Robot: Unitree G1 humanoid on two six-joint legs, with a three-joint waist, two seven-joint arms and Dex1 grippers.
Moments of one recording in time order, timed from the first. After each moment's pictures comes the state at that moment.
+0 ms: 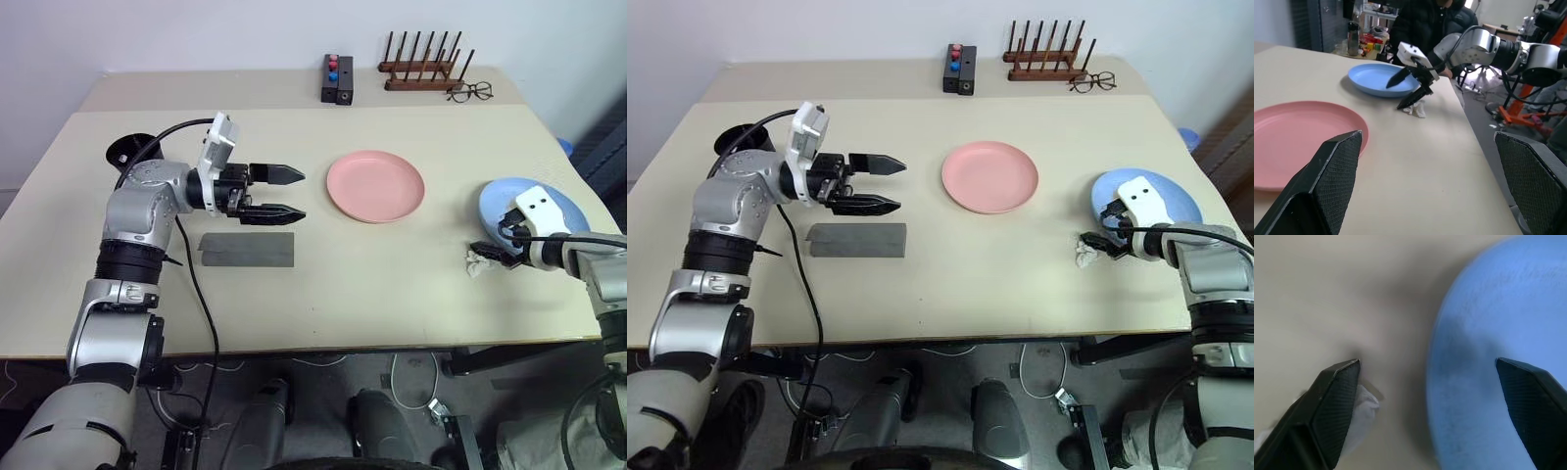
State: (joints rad) left arm -0.90 0.51 -0.01 0.41 -0.43 0.44 -1.52; right arm -0.52 -0.88 -0.04 0.40 0.12 0.58 0.78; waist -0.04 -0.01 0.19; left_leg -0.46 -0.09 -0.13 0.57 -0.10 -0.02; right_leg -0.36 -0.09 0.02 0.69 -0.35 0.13
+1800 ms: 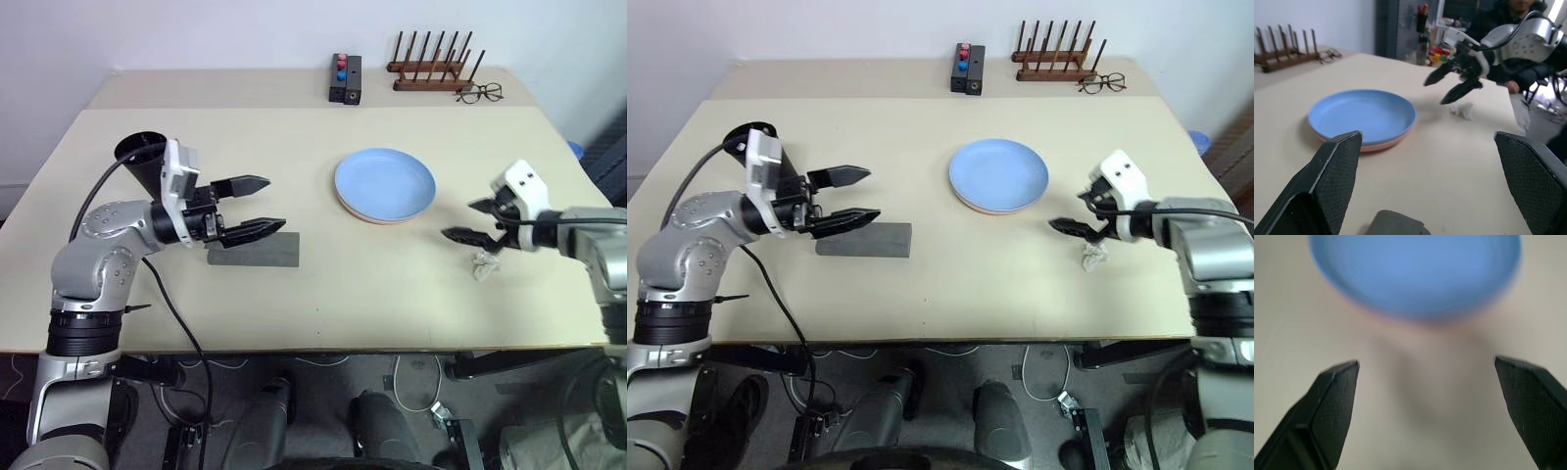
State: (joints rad) left arm -0.54 0.60 0.09 -0.04 -0.61 0.53 -1.16; right arm -0.46 -0.94 -0.10 0.12 0.27 0.76 0.99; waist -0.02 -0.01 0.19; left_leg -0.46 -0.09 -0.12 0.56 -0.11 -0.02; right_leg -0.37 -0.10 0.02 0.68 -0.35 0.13
